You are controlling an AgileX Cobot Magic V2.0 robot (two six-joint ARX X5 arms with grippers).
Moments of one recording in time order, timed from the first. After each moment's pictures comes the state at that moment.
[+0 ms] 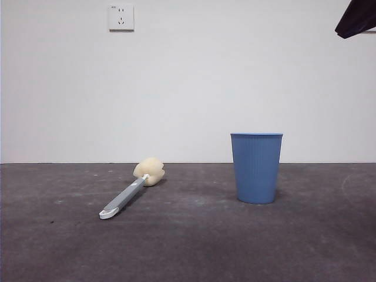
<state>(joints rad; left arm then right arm) -0.04 0.00 0.02 -0.18 0.06 -0.06 0.60 0.71 0.77 -0.79 -0.31 0.30</state>
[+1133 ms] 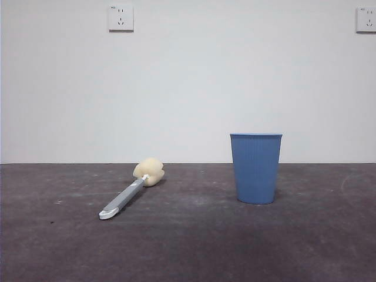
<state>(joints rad) -0.04 0.00 0.02 -0.18 0.06 -0.06 0.14 0.36 0.69 -0.64 -0.24 0.01</state>
